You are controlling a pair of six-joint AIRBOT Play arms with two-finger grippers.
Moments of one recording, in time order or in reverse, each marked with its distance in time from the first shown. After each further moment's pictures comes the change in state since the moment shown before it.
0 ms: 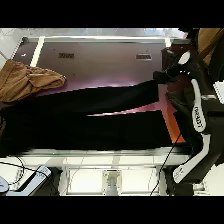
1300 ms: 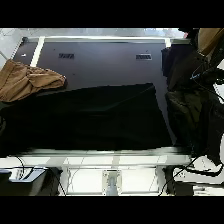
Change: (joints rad) left arm 0.466 -0.002 -0.366 0.119 -0.012 -0.143; right arm -0.199 0.504 -0.338 0.061 0.223 -0.113
